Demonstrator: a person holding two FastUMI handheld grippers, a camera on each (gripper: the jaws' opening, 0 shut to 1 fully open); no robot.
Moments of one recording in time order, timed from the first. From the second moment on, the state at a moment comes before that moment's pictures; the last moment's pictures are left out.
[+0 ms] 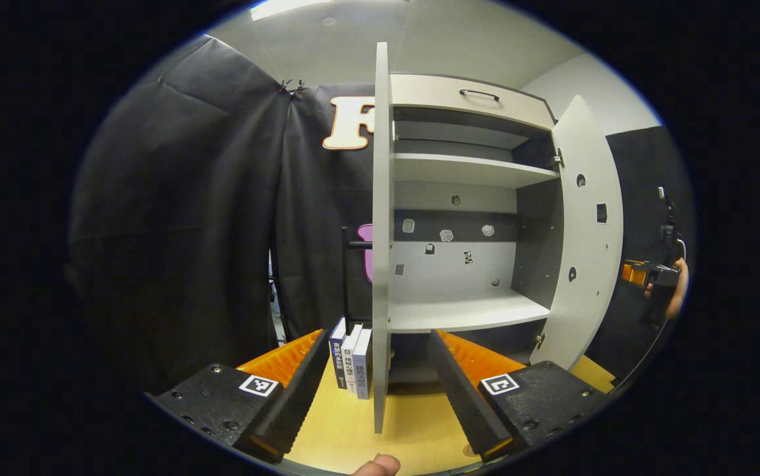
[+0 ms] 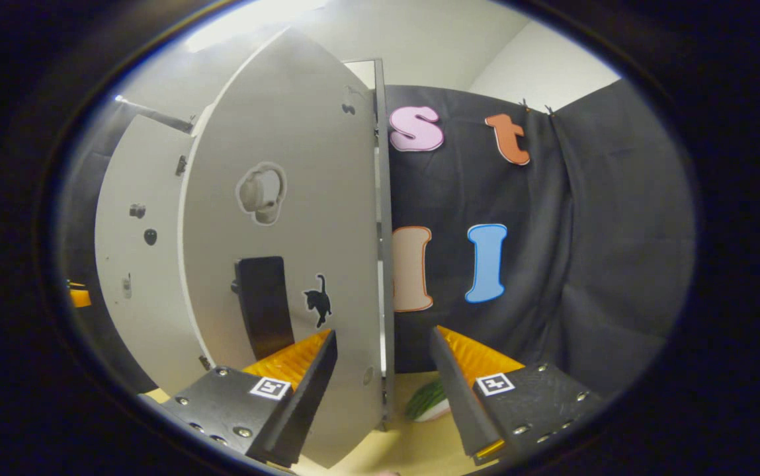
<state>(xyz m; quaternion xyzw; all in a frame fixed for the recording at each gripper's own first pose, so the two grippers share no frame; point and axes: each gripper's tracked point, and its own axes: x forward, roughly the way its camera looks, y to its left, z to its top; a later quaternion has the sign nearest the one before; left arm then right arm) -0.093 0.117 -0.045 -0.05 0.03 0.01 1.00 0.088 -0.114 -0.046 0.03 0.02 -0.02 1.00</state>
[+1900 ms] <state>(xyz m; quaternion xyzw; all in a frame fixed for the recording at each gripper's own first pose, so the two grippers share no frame) 0.001 0.202 -0.031 -0.08 0.03 0.00 1.00 0.001 -0.028 -0.037 0.07 0.01 0.04 1.00</state>
